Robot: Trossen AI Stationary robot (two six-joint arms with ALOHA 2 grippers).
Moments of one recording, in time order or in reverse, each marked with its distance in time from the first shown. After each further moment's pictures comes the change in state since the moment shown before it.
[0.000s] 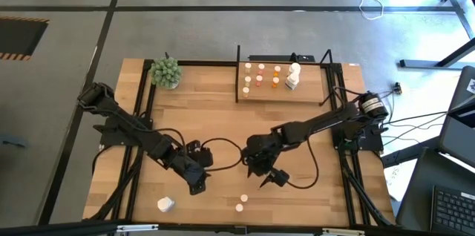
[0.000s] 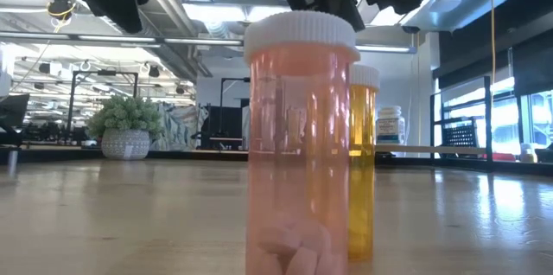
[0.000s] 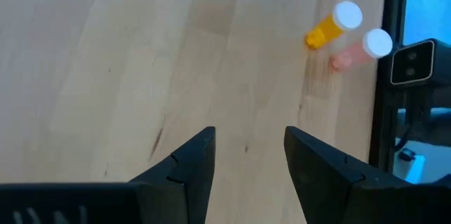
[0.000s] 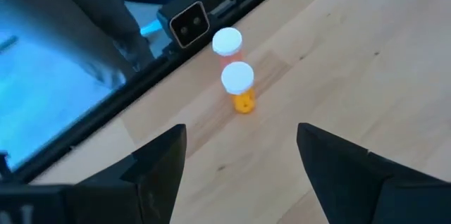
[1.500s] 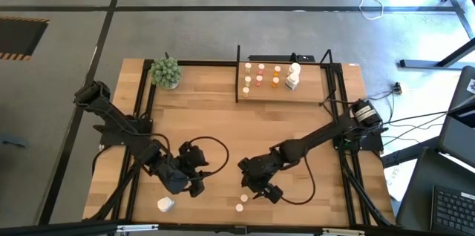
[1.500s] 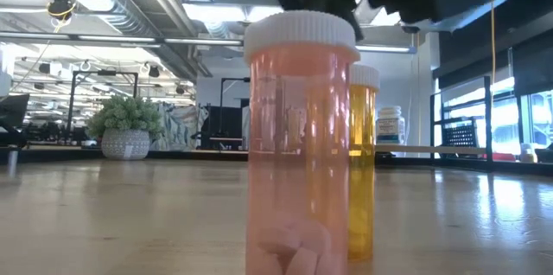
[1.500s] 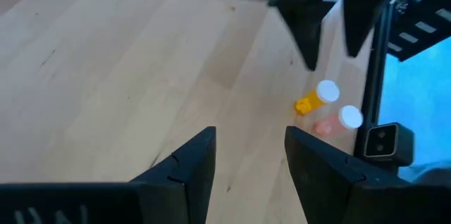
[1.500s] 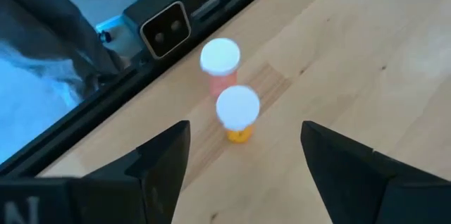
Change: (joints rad) left arm -0.129 -0.053 0.000 0.040 -0.306 -0.209; right arm 0.143 0.094 0.000 0.175 0.240 0.122
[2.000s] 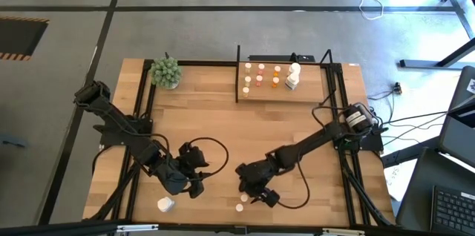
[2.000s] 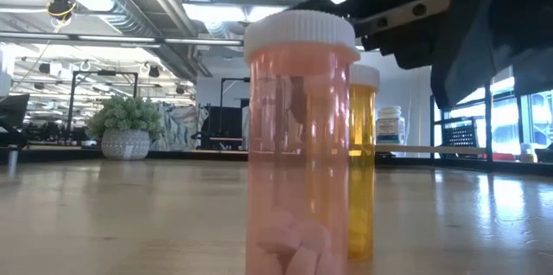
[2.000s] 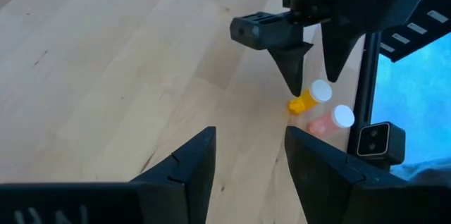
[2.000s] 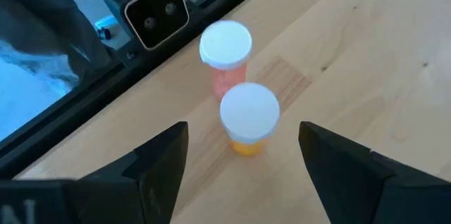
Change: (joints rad) left arm -0.006 0.001 0.000 0.015 0.000 0.000; right arm 0.012 0.113 -0.001 0.111 -0.011 0.001
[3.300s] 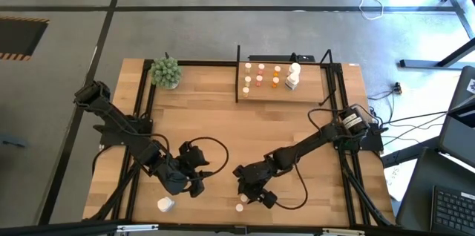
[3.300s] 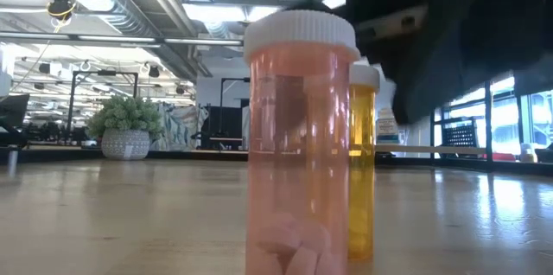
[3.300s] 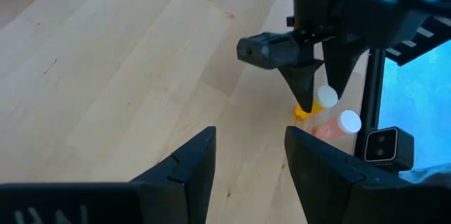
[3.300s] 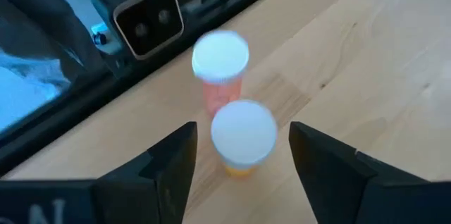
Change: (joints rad) left arm 0.001 0.000 0.000 -0.002 -0.026 0.017; right arm 0.005 0.038 0.001 0.091 0.001 -0.032
